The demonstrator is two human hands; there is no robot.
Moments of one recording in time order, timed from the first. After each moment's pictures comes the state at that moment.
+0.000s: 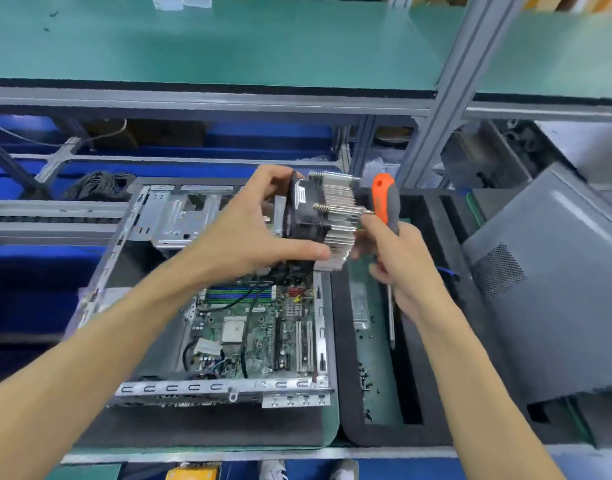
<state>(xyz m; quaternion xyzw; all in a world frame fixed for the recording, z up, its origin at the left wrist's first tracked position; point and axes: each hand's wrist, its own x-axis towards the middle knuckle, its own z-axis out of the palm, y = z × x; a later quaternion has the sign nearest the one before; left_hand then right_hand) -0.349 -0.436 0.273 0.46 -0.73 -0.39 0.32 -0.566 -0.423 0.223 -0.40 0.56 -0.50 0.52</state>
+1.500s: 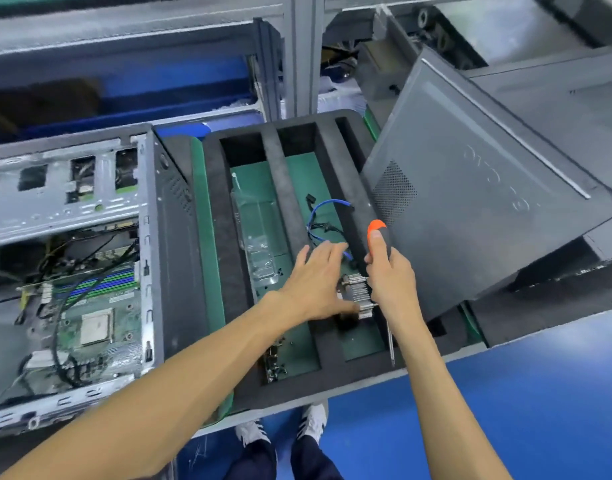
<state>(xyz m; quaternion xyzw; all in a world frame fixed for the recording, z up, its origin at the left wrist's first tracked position) -0.635 -0.391 0.064 0.40 -0.88 -0.27 -0.03 -0.758 -0.334 0.081 -0.23 0.77 -0.45 0.39</state>
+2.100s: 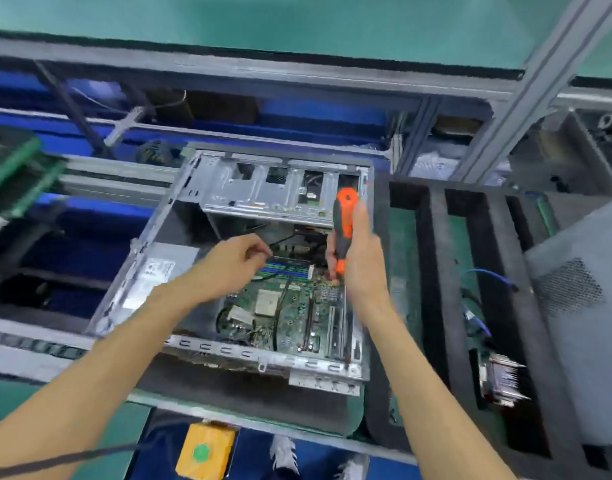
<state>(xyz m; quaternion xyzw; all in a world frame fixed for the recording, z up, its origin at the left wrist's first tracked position) -0.273 -0.424 0.160 0.67 -0.65 -0.33 0.14 -0.478 -0.421 0.172 -0.45 0.52 -0.47 0.56</state>
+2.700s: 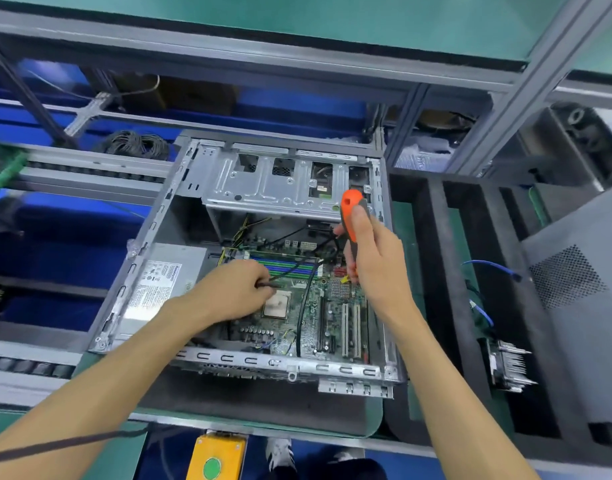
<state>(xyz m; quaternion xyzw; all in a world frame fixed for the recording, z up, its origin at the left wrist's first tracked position) -0.247 -0.421 0.119 0.60 -0.76 -0.26 -0.03 -0.463 -0.418 0.155 -0.54 0.55 -0.47 0.43</state>
